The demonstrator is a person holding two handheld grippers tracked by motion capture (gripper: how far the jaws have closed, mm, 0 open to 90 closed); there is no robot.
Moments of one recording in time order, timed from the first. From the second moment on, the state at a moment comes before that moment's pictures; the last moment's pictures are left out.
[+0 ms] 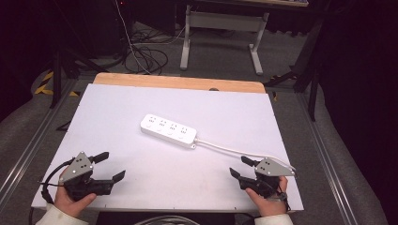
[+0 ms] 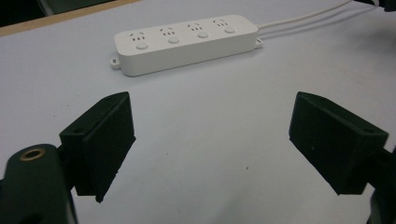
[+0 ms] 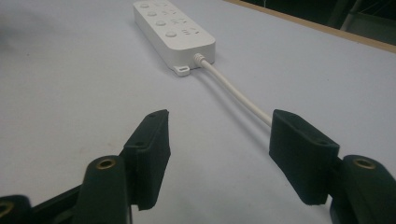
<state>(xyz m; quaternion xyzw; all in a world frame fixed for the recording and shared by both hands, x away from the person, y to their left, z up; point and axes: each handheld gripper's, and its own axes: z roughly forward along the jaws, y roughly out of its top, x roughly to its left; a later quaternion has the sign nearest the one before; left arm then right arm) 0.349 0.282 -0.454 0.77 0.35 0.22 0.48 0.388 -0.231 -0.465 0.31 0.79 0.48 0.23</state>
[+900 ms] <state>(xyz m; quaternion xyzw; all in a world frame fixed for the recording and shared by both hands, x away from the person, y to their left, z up) 0.345 0.283 -0.441 0.78 0.35 0.20 0.48 0.388 -0.228 -0.467 0.30 0.79 0.48 0.24</state>
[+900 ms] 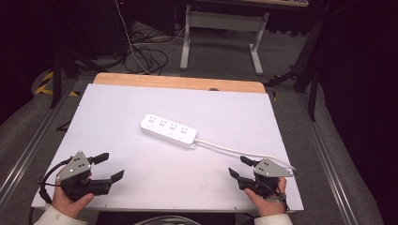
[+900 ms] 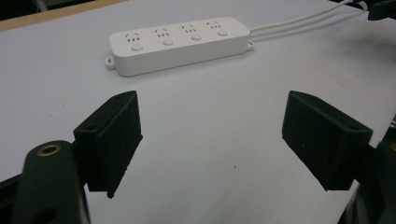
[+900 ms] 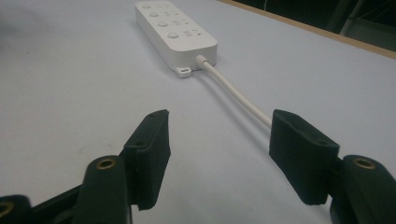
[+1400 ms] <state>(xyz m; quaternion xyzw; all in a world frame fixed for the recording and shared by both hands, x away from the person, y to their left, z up) 0.363 0.278 -0.416 0.79 0.35 0.18 0.48 0.388 -0.229 -0.467 0.30 0.79 0.48 0.23</state>
